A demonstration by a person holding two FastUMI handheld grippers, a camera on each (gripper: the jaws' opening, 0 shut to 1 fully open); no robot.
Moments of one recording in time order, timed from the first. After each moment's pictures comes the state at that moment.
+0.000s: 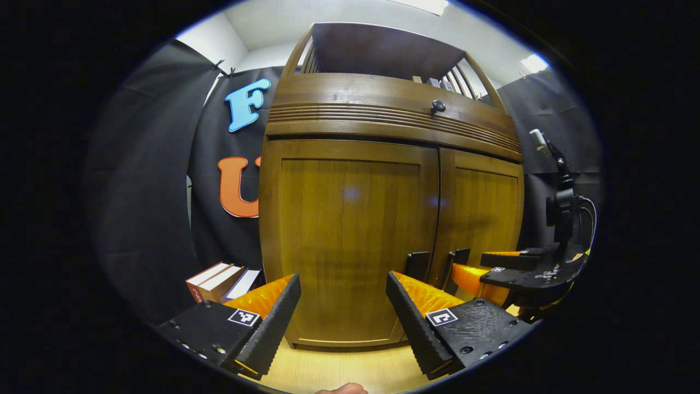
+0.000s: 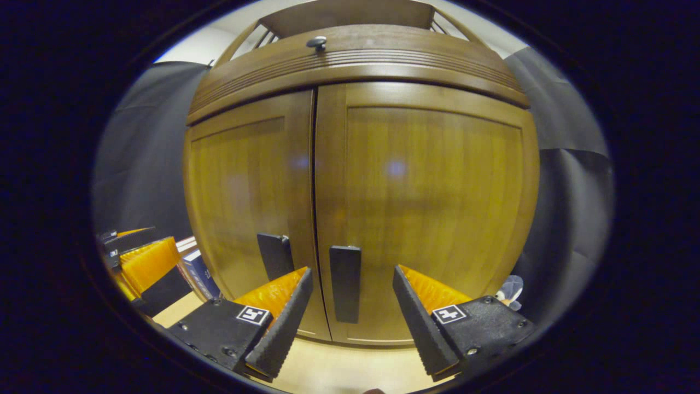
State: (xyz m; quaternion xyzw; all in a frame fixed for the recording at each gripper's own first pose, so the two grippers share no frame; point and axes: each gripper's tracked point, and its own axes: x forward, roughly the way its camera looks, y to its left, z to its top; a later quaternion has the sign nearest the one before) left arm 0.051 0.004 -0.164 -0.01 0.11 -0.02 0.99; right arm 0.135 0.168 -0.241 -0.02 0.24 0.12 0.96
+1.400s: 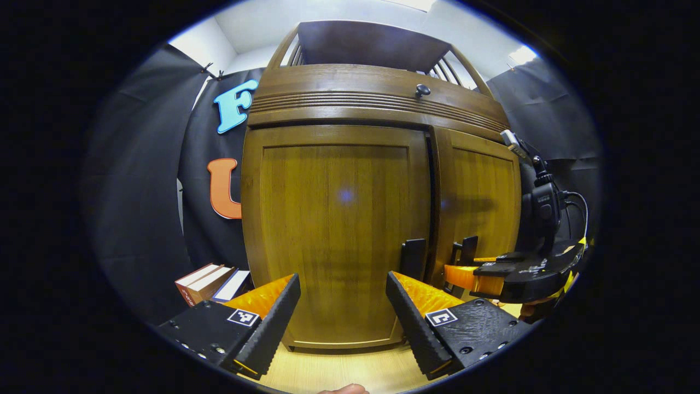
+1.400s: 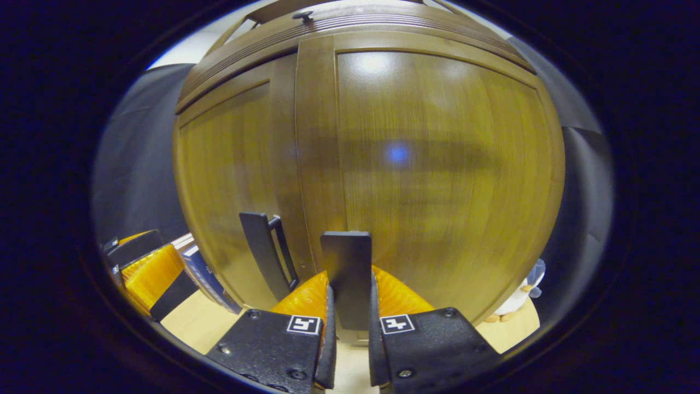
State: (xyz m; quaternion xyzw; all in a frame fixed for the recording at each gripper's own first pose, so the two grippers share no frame) left arm 0.057 -0.002 -0.185 0.01 0.11 -0.03 0.99; right arm 0.139 0.174 -0.272 0.01 0.28 0.14 0.95
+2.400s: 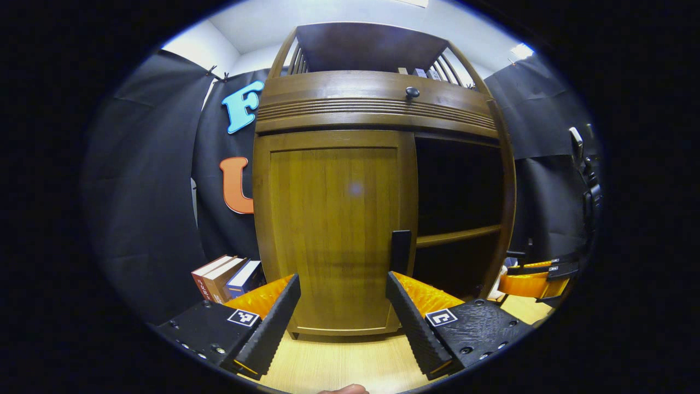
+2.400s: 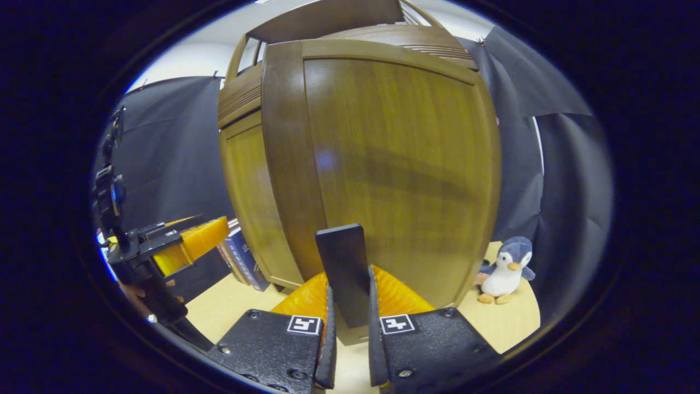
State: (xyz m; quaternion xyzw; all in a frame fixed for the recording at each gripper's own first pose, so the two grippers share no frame) left arm 0.014 -0.020 -0.174 0.02 0.13 0.00 0.99; right arm 0.028 0.102 -0.243 0.05 0.29 0.19 0.94
